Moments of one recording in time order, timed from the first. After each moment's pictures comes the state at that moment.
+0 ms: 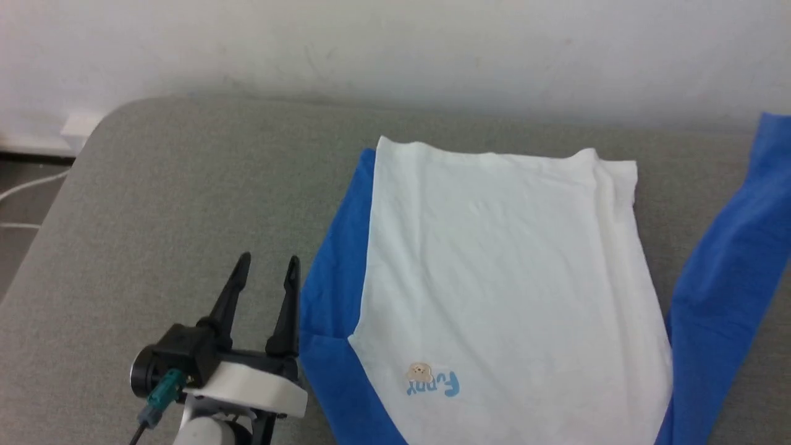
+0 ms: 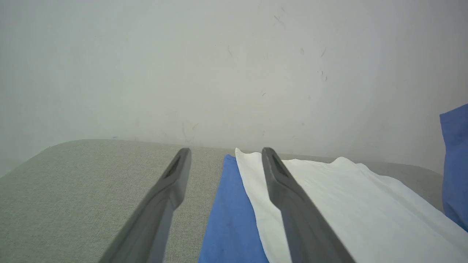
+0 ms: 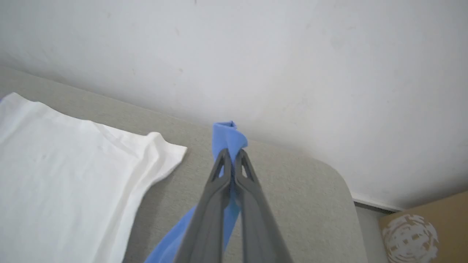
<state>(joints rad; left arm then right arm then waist) -0.06 0.10 -0.11 0.06 -0.23 -0.09 -0.26 -0.53 -0.60 0.03 0.31 0.37 0.13 0.43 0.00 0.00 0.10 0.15</state>
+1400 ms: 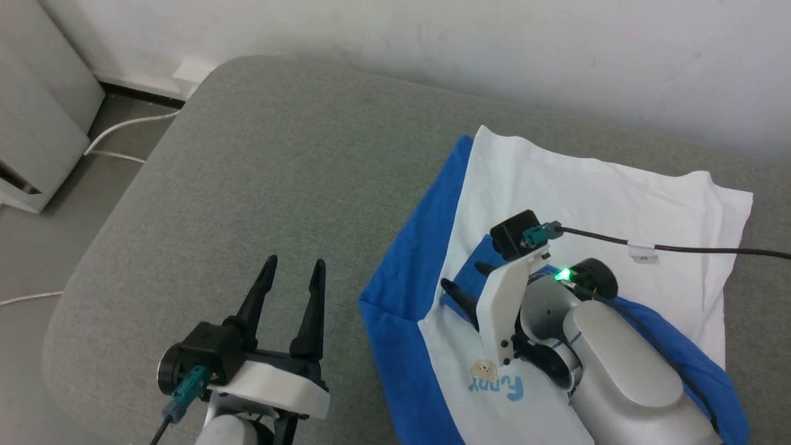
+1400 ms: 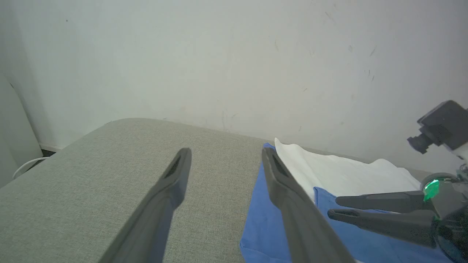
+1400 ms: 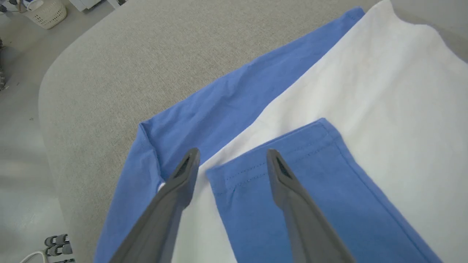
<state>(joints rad) -0.07 0.07 -0.16 0.09 -0.24 -0.09 -0.26 -0.50 -0.07 0.47 0.55 0.40 0.13 0.38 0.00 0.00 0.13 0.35</state>
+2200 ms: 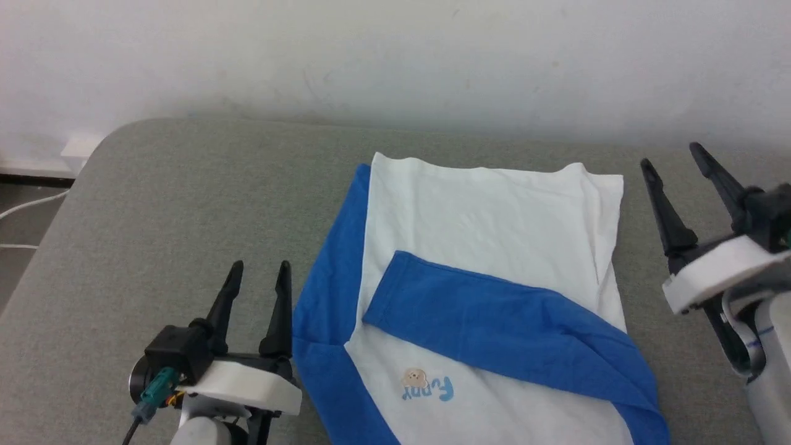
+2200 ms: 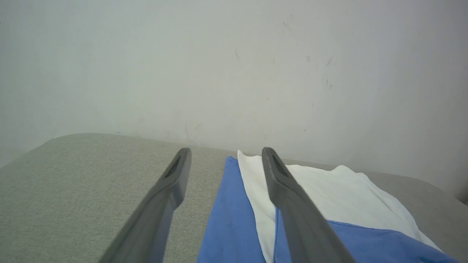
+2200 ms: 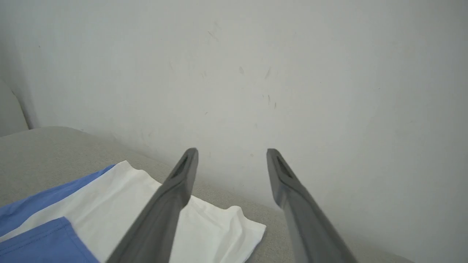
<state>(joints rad) -0.06 0.08 -0.09 0.12 -0.26 -0.09 -0.26 -0.40 -0.40 0.20 0.30 0.30 0.13 -0.17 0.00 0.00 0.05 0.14</state>
